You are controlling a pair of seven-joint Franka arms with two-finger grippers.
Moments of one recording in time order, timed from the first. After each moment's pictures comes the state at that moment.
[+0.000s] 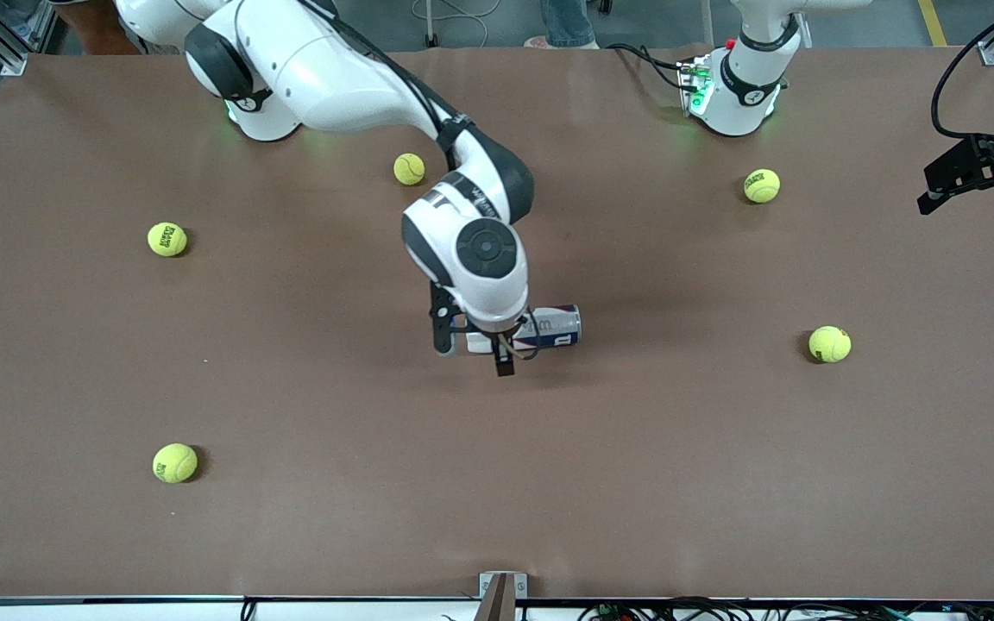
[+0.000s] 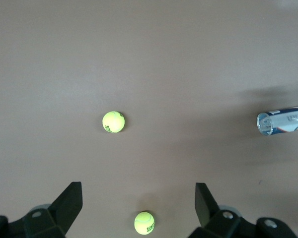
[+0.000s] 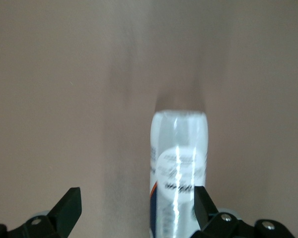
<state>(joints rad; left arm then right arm) -0.08 -0.05 0.07 -1.55 -0.02 1.56 0.06 0.69 0.95 0.00 -0.87 0.04 1.83 2.10</state>
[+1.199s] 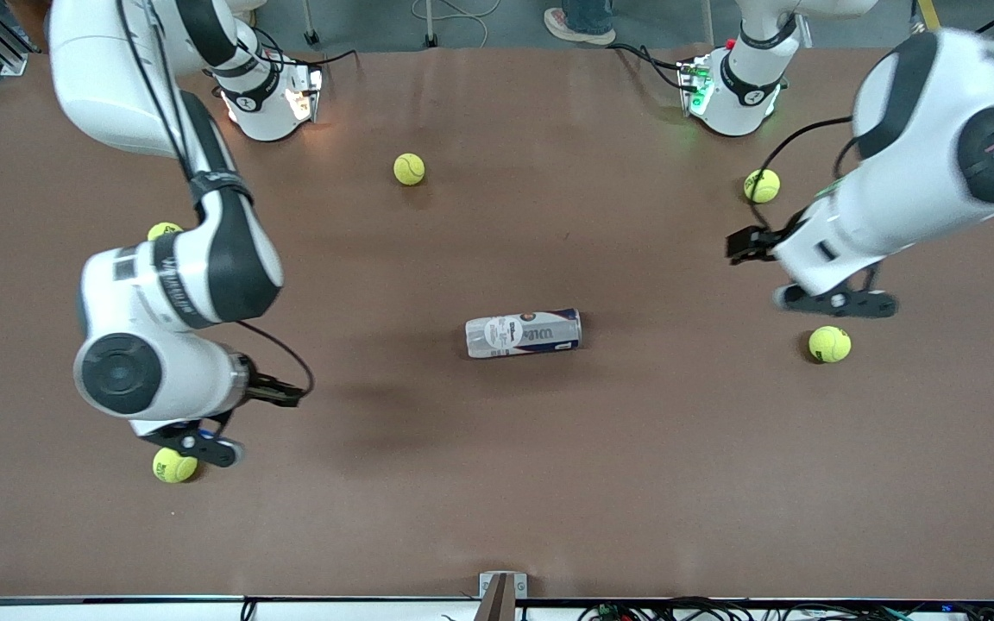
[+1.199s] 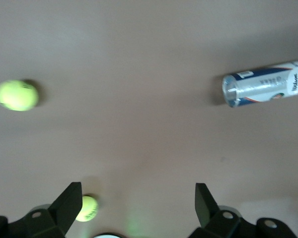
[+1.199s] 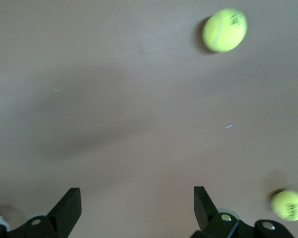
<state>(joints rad) -0.29 0.25 0.01 -1.56 -0.14 1.57 -0.18 0.23 0.78 -0.01 -0.89 -0.05 1.45 0.48</state>
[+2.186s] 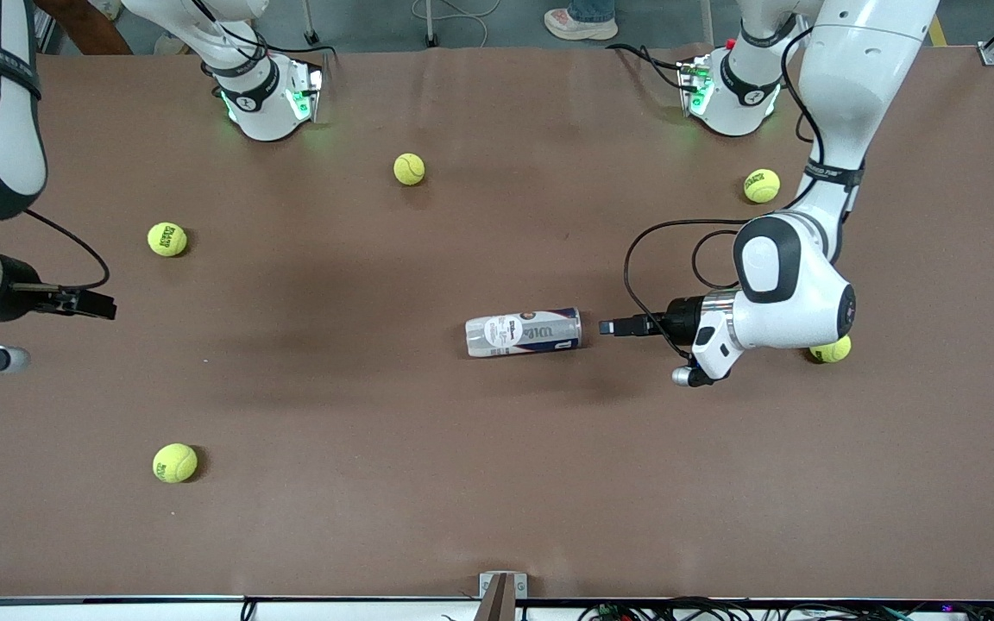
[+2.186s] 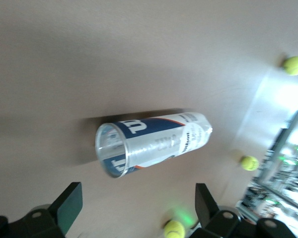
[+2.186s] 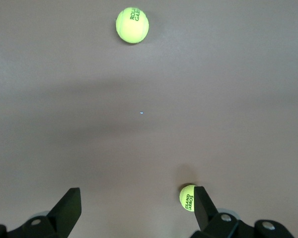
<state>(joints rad) -0.29 0.49 0.01 -1.89 -1.09 2.12 0.21 -0.03 0.26 -0.01 -1.47 -0.06 1.58 0.07</state>
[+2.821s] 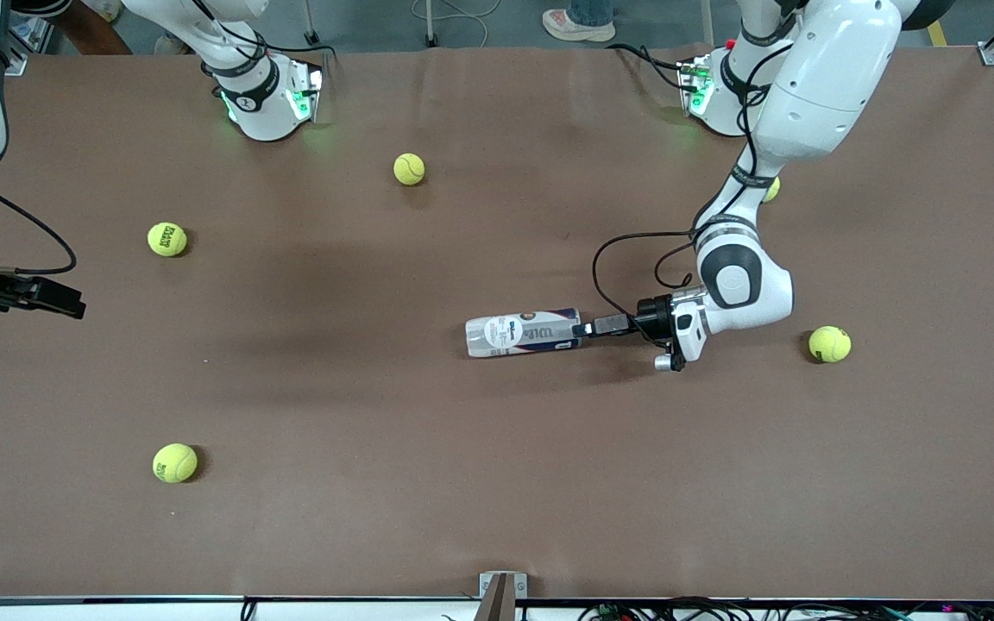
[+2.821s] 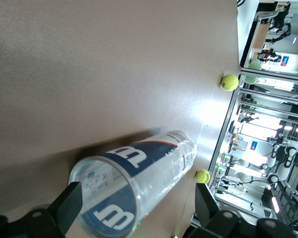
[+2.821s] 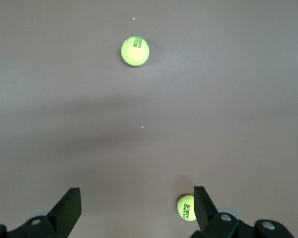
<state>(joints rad) -0.30 0.64 -0.04 -1.98 -1.66 2.17 0.75 -0.04 0.25 0.00 -1.39 -0.05 1.56 0.05</state>
